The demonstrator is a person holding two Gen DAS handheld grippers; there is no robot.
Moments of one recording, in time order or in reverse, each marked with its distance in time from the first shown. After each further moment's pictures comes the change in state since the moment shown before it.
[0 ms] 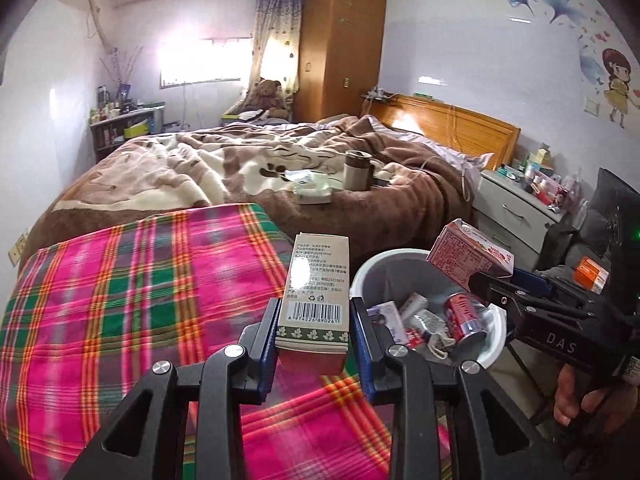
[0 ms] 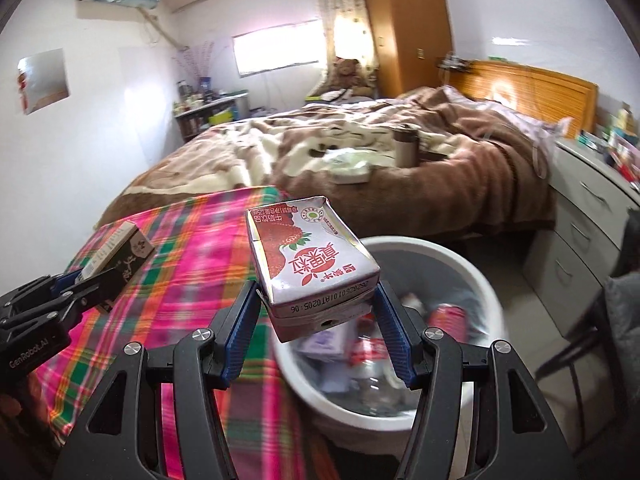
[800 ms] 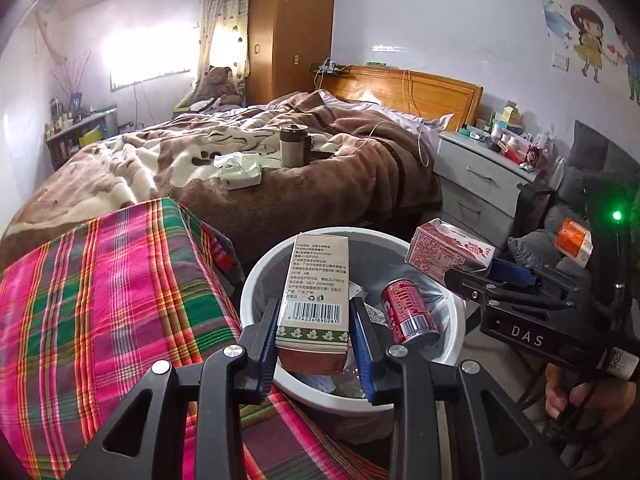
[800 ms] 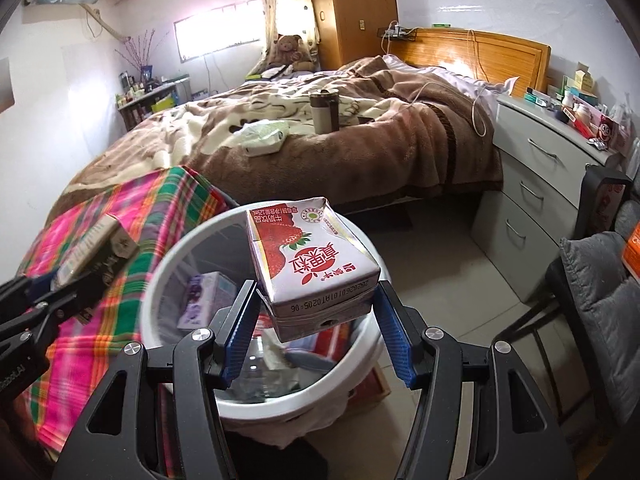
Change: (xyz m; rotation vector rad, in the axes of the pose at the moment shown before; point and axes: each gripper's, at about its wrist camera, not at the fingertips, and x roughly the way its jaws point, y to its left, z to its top) left arm 0.071 -0.105 -0.005 0.110 0.081 -0.081; right arm 0.020 -0.084 -0.014 0.061 0.088 -0.135
